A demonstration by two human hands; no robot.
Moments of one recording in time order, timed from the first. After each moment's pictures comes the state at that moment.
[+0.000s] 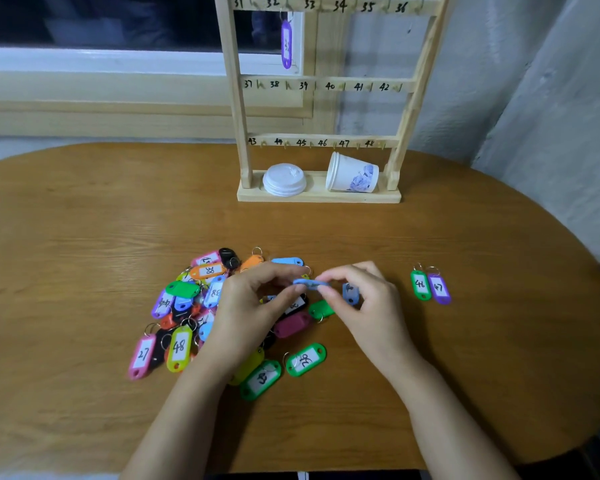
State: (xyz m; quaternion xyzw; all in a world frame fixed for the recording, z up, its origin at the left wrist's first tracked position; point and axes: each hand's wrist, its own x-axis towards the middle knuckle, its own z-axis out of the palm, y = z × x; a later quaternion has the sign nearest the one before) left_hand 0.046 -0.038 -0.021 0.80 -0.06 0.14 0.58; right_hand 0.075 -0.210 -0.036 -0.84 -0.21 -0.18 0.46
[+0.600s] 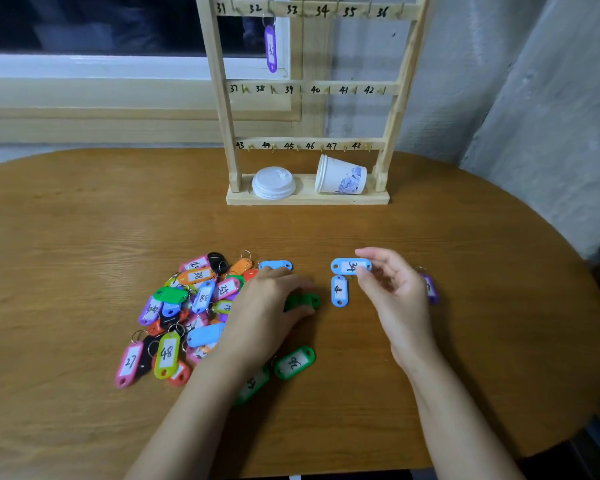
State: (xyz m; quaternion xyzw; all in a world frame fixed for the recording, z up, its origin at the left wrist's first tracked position) left_hand 0.061 -0.057 -0.028 0.94 -0.11 0.11 0.31; right_hand 0.078 -0.236 -0.022 -0.74 -0.04 -0.12 0.66
